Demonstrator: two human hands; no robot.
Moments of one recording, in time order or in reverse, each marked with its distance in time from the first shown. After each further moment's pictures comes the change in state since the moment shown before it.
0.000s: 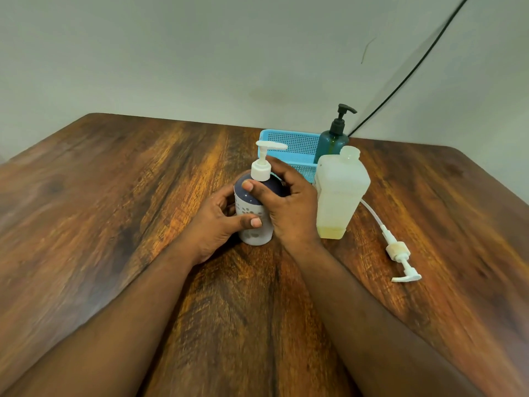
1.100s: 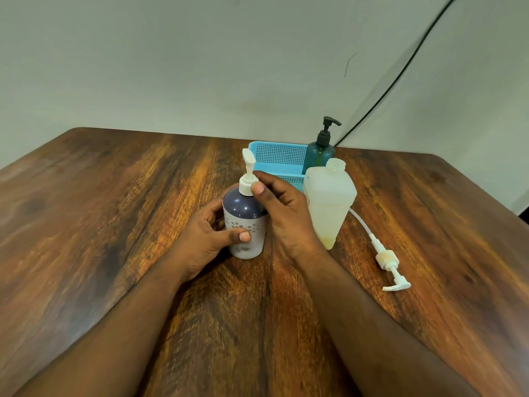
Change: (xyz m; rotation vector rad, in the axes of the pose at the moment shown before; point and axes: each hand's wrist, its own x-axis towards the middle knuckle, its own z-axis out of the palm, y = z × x) left_hand 0.000 0.000 -0.001 -0.005 0.004 -0.007; right_hand 0.006 -0.002 -0.015 0.221 -0.183 0.191
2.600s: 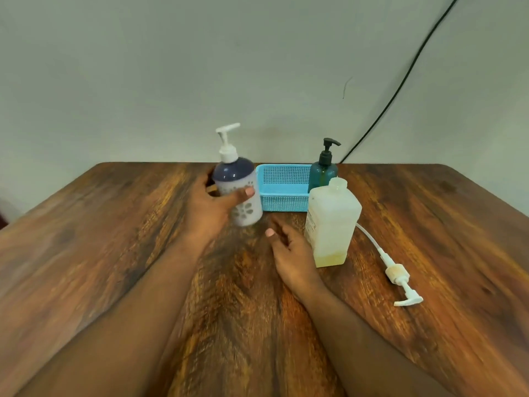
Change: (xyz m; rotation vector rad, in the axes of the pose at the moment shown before) left_hand 0.044 0.060 0.008 0.236 0.495 0.130; right_hand -0.014 0.034 -0.008 -0.358 0.137 0.168
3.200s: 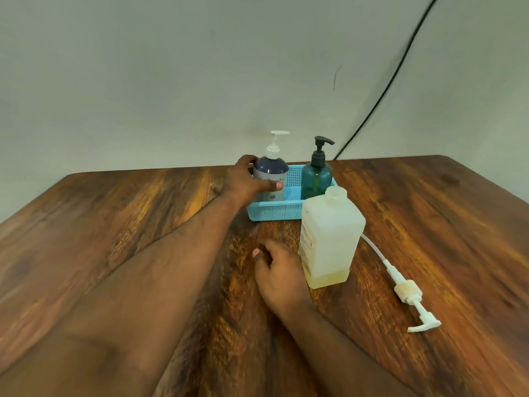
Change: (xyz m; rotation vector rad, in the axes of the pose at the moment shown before) left_hand 0.131 -0.053 0.090 0.439 -0.206 0.023; right_hand 0.027 0.026 0.013 -0.447 0.057 -0.085
